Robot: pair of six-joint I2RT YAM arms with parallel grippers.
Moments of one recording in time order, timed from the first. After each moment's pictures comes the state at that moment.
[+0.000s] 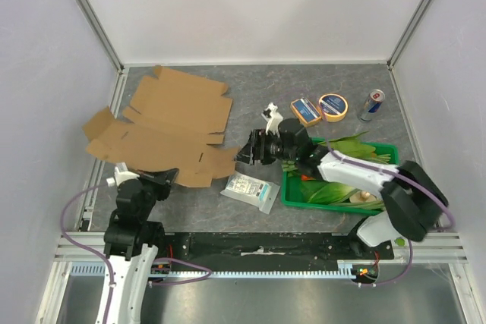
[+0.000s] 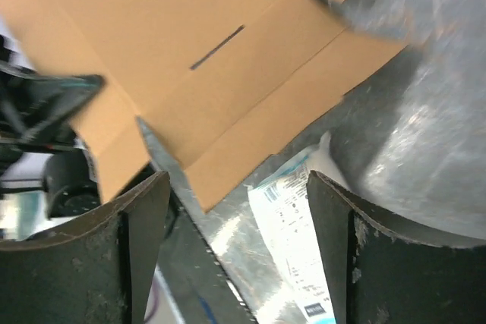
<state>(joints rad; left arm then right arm) -0.10 0.02 0.27 -0.66 0.02 -1.28 0.75 1.52 0.75 0.35 -0.37 0.81</state>
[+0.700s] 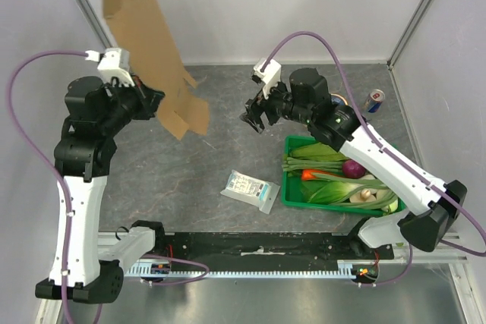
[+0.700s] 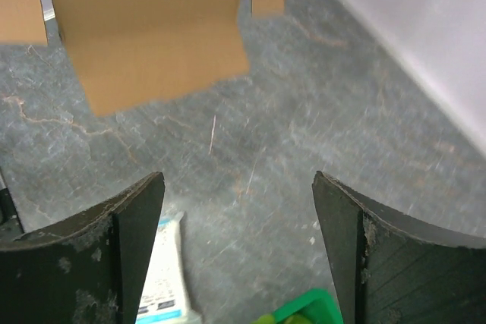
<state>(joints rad) -0.09 0.97 1.49 -0.74 0.22 -0.27 0.74 1.37 1.43 -0.39 -0.19 -0.11</state>
